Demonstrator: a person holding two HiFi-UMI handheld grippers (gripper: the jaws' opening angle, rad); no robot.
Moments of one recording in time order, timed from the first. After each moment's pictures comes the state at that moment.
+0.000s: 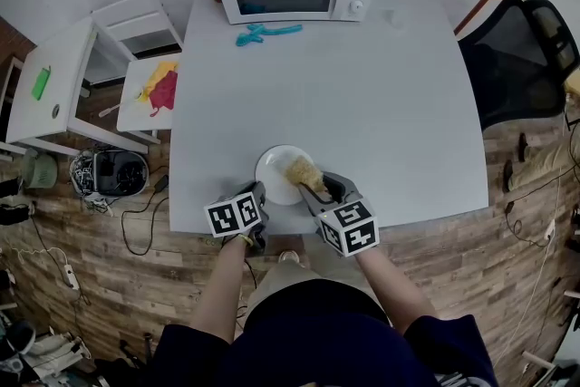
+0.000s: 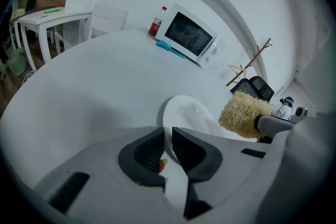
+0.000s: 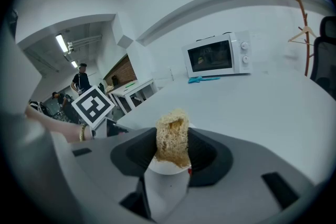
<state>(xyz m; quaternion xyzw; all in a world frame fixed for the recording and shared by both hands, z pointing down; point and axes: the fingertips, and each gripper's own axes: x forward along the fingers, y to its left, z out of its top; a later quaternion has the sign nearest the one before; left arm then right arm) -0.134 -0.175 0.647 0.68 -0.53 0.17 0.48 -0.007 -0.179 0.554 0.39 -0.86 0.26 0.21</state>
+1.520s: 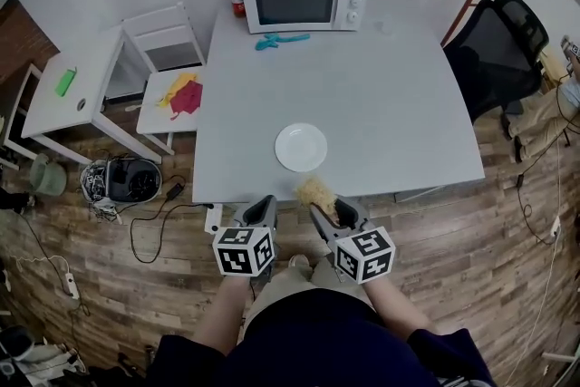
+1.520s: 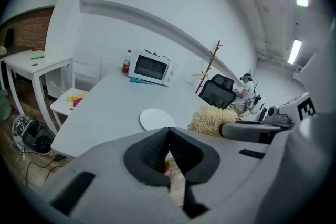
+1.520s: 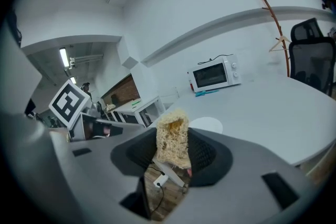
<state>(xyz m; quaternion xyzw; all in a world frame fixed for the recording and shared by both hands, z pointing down) -0.131 -0.040 0.512 0.80 -0.49 0.14 0.30 -0.026 -0.024 0.486 0.44 -0.86 0.24 0.10</state>
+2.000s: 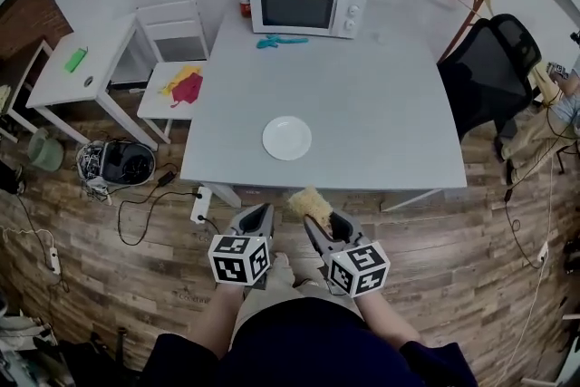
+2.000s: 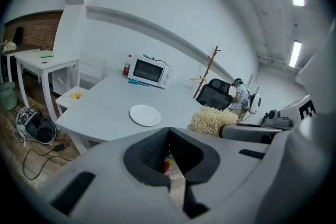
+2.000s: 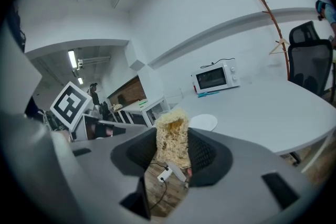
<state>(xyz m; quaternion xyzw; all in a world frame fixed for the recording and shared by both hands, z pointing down) -0.086 0.031 0.492 0.79 -0.52 0.11 0.30 0.017 0.046 0.465 0.42 -0.87 0.23 0.09</state>
